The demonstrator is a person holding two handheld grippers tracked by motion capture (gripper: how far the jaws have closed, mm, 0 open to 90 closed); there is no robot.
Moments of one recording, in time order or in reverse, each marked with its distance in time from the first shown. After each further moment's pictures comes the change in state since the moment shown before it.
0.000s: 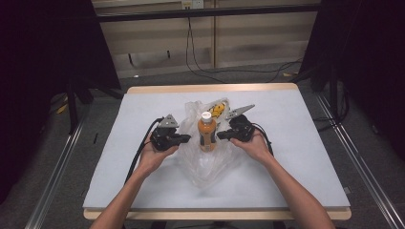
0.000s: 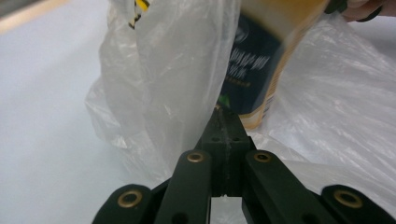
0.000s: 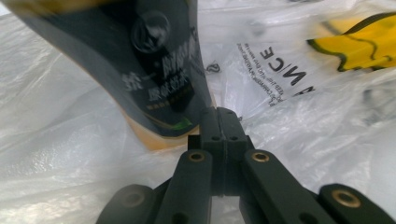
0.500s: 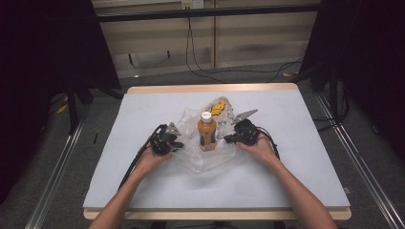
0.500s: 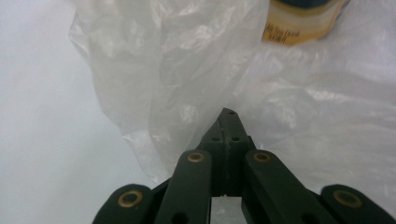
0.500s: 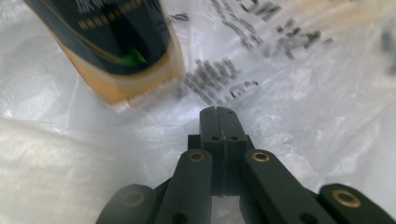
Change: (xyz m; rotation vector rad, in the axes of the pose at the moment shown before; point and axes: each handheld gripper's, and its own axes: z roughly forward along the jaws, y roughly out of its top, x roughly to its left) left arm 0.012 -0.029 0.004 0.192 0.101 0.045; right arm -0.013 -0.025 -0.004 0.064 -0.063 -0.012
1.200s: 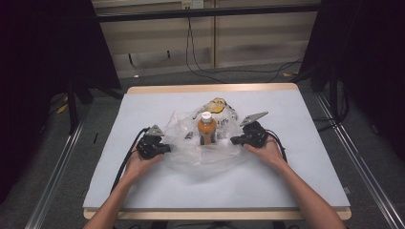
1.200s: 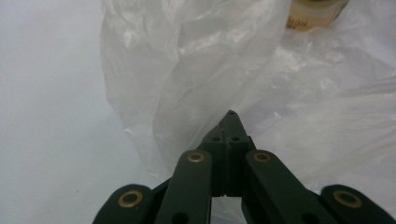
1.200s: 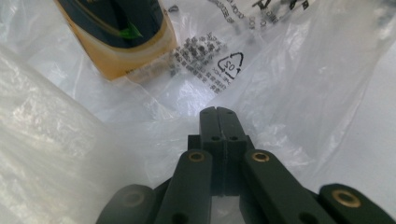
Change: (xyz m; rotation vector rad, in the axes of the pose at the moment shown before) left arm 0.013 -0.032 -0.016 -0.133 -0.056 -0.143; right arm -0.005 -0.016 -0.016 -0.049 0.010 0.028
